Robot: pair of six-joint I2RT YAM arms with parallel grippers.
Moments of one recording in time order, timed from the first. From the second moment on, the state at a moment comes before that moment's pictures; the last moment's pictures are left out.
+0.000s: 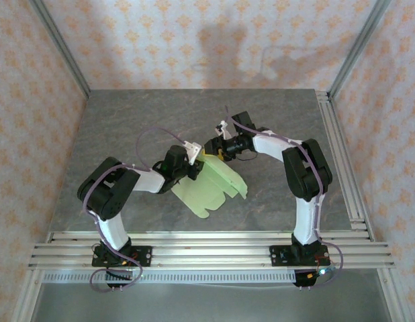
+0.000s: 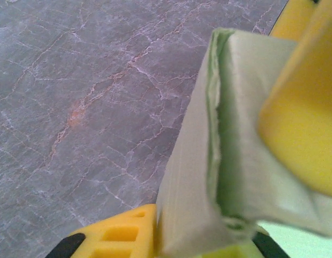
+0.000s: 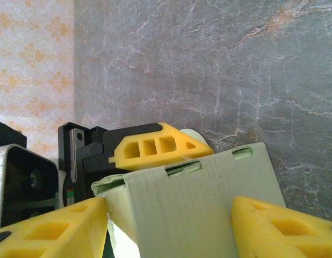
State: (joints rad) left arm -0.50 1.79 0.70 0.50 0.13 -0.07; right arm 0.44 1.99 1.33 -0.31 -0.88 0.49
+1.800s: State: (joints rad) left arm -0.45 1.63 0.71 0.69 0.16 -0.91; right arm 0.14 1.28 0.65 0.39 -0.61 0.92
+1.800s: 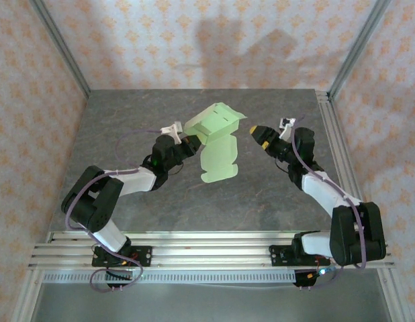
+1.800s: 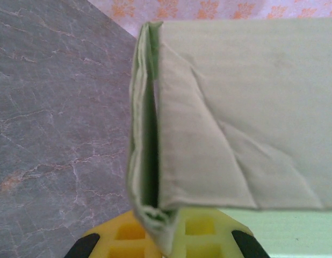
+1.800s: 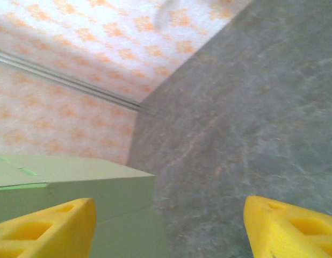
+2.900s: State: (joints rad) left arm -0.46 1.62 0.75 0.77 0.21 -0.96; right arm 0.40 1.60 0.84 0.56 -0.56 0.97
